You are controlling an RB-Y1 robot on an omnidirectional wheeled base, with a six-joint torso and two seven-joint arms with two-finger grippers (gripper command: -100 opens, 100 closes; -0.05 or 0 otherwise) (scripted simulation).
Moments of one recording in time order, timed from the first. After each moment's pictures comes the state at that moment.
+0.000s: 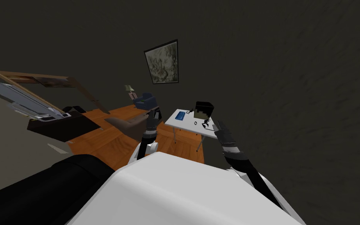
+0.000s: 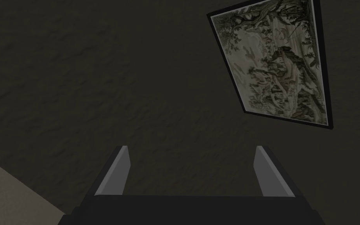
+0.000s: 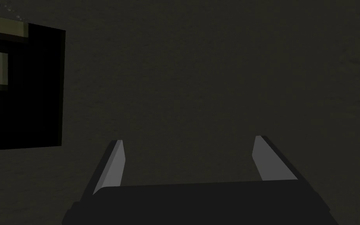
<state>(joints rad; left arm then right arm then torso) 0.46 0.05 0.07 -2.25 -0.07 -0.62 -0.07 0.54 -0.39 0.11 -2.33 -0.07 -0.30 0.05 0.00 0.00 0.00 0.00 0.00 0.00</state>
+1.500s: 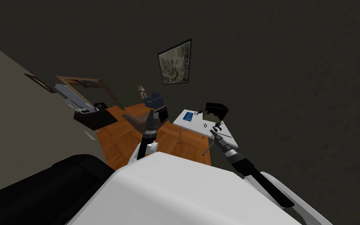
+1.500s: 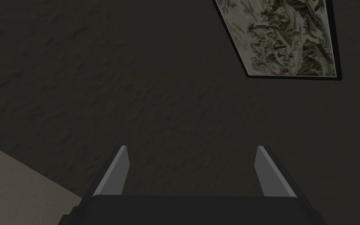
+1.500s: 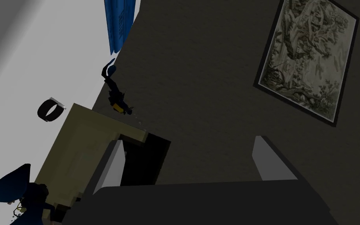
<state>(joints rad) 0.46 0.05 0.07 -2.25 -0.07 -0.62 -0.07 0.55 -0.80 0.15 -2.21 -0.18 -0.10 0.03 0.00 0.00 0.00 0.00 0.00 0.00</state>
